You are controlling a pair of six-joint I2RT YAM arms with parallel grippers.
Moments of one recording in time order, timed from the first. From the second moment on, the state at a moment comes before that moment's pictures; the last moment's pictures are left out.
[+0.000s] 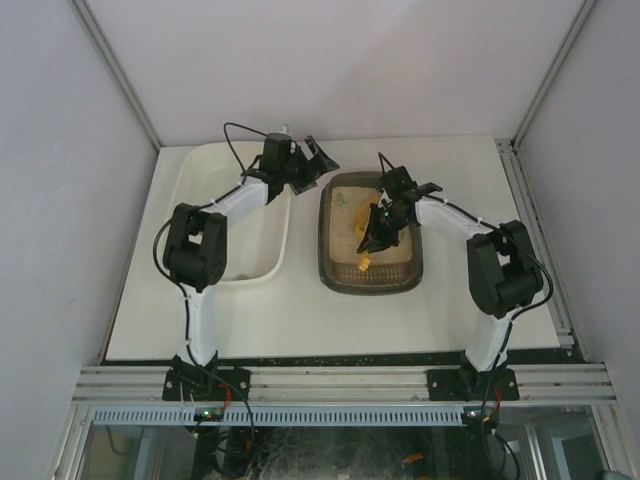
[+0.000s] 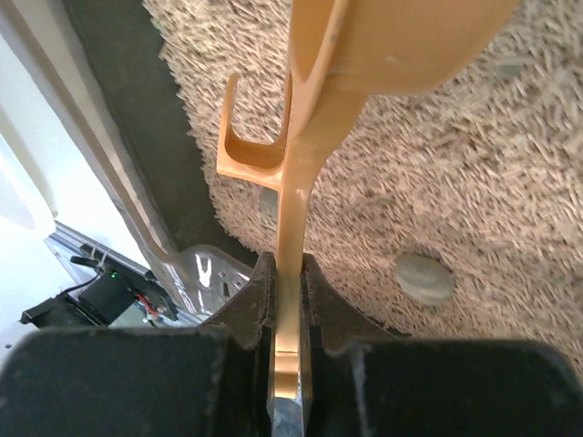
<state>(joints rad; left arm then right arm) -0.37 2.11 1.63 -0.05 0.25 -0.87 0.41 1.81 1.31 -0.71 -0.41 0.60</state>
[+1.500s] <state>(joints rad) -0.37 2.11 1.56 0.03 0.43 -0.92 0.36 2.07 1.14 0.23 -1.00 0.83</state>
